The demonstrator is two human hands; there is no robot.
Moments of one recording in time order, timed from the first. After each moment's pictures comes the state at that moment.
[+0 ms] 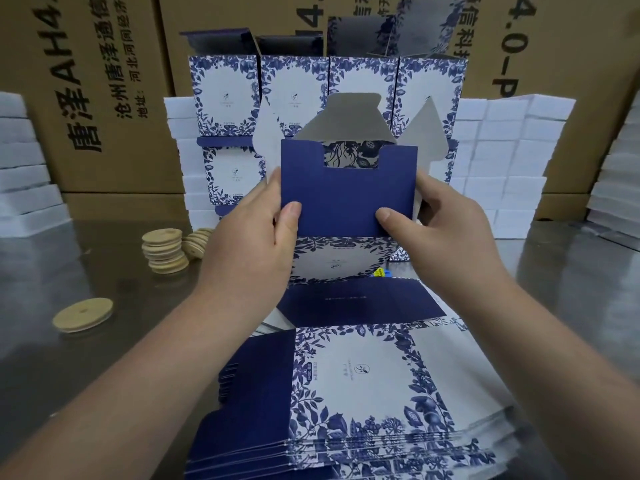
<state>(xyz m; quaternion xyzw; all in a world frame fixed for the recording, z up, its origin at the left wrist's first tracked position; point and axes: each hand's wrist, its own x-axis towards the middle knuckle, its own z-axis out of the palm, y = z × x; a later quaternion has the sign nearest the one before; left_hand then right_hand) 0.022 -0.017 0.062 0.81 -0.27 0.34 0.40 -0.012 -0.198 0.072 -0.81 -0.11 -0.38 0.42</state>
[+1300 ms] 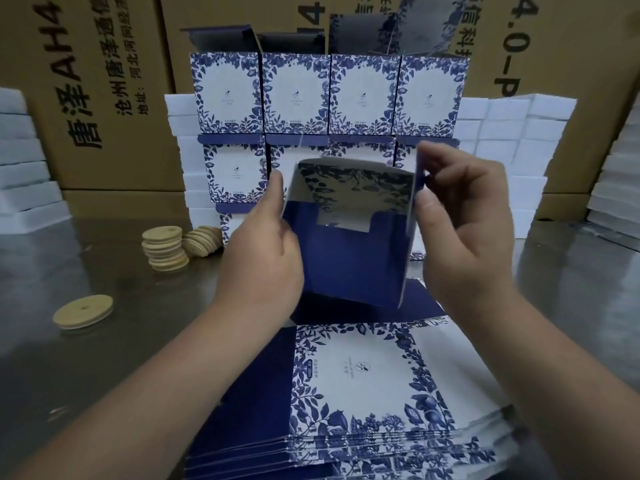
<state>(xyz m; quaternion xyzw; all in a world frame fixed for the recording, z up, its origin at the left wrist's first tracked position) 0.024 -0.028 0.045 0.78 -0.23 0.32 0.49 -0.008 -0.200 0.059 -0.66 -0.28 -0.54 0.45</state>
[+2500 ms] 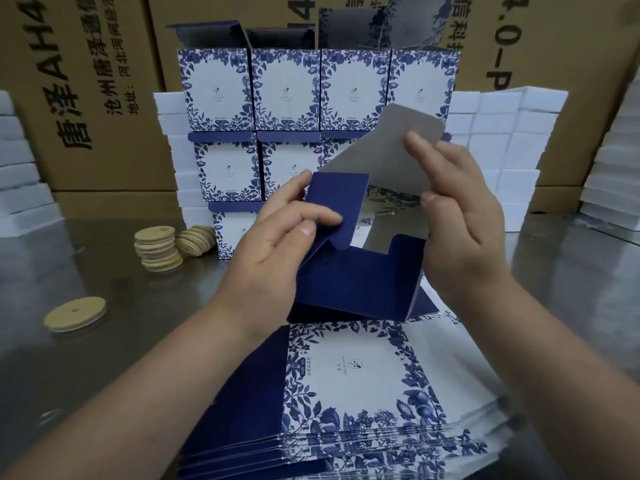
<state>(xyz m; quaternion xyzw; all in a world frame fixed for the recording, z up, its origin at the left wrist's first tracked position) 0.012 -0.032 0.046 0.65 -0.38 0.16 0.63 -0.010 -0.207 0.062 -0.71 -0.26 -0.52 0.40</state>
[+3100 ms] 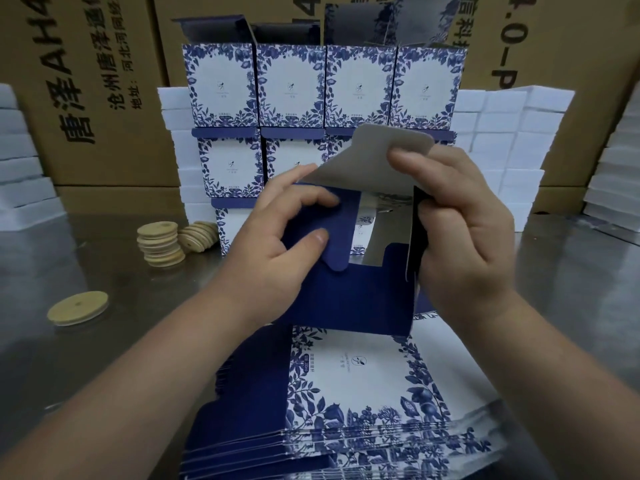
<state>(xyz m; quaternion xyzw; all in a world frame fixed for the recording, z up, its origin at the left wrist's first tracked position) 0.019 -0.024 0.052 0.70 -0.42 0.25 0.52 -0.018 -0.189 0.063 -0.66 -0.34 -0.52 0.42</state>
